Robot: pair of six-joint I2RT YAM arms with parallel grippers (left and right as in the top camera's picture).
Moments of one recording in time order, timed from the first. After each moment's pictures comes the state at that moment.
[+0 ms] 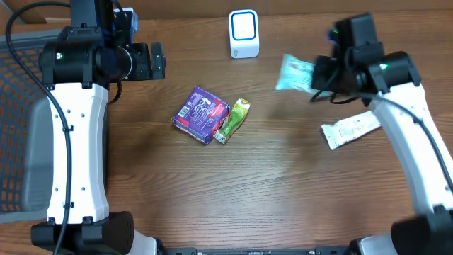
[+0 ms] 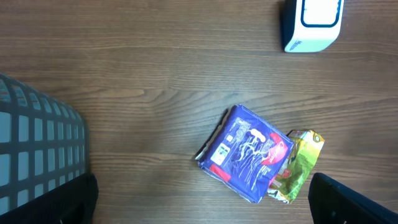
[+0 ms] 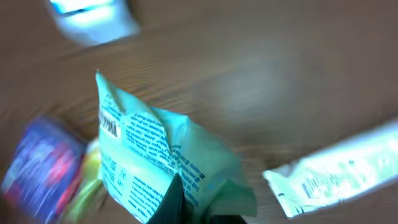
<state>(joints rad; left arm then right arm) 0.01 1.69 1.98 -1.29 0.06 -0.07 0.19 1.65 1.58 -1.00 -0.04 0.43</state>
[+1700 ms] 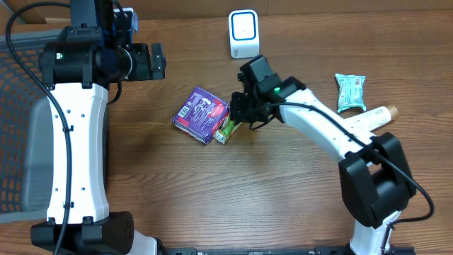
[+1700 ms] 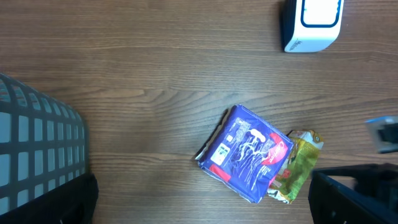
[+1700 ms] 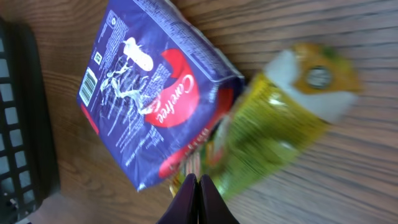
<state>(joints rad) 0.01 1.69 1.98 -1.29 0.06 -0.07 0.57 1.98 1.50 -0.61 -0.35 0.62</state>
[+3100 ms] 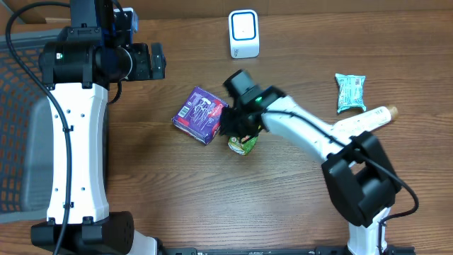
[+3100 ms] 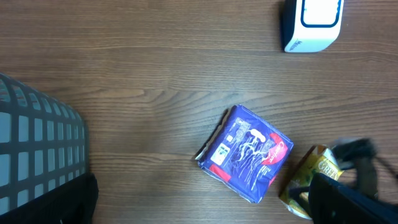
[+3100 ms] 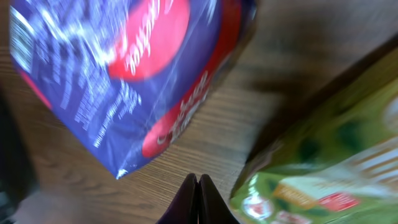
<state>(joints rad) 0.01 1.69 1.98 -1.29 0.06 -0.07 0.67 2.03 1.50 -0.69 -0.30 0.75</state>
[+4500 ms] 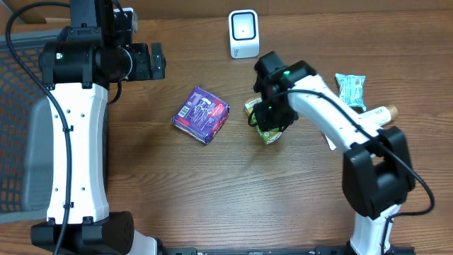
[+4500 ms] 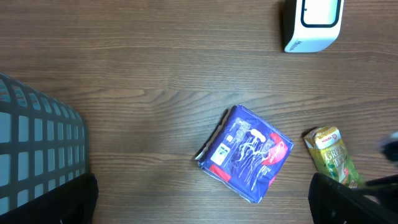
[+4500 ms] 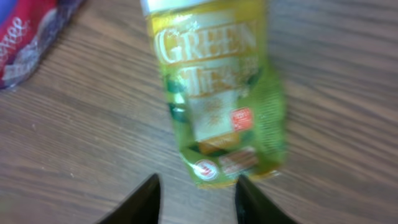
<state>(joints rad) 0.01 1.69 1.98 -1.29 0.06 -0.07 0.51 2.03 1.62 -1.10 -0.15 0.19</state>
